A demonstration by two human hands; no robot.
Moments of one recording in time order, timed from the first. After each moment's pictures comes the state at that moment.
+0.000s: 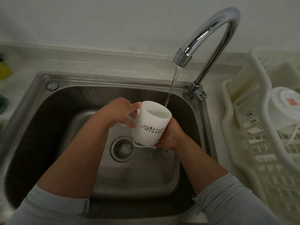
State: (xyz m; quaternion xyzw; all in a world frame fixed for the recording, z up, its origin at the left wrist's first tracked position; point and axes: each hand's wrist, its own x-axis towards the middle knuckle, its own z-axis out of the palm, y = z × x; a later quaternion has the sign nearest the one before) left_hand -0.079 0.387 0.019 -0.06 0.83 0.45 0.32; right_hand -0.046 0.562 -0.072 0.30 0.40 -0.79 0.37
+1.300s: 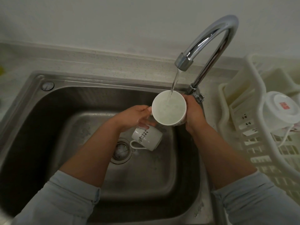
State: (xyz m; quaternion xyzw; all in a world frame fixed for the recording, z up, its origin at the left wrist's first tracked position) left_hand -0.081 0.413 -0.017 0.04 0.70 0.60 0.38; right_hand -0.070 0.598 -0.012 0.28 0.66 -0.70 0.03
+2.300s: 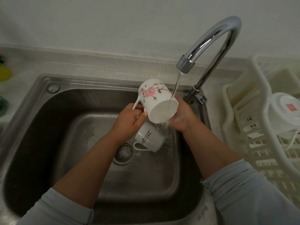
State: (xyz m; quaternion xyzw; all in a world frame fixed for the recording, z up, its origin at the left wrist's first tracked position) left_hand -0.062 0.394 -0.039 0.14 0.90 0.40 0.02; right_hand -0.089 0.570 -0.014 0.31 0.40 -0.83 0.22
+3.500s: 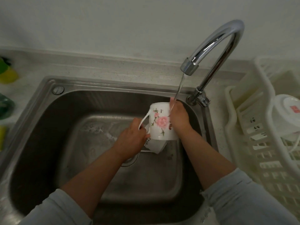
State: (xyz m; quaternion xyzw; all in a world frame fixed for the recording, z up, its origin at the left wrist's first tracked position) left_hand -0.034 0.392 -0.081 0.25 0.95 0.20 -0.05; right_hand -0.078 0.559 -0.032 0.23 0.81 -0.53 0.05
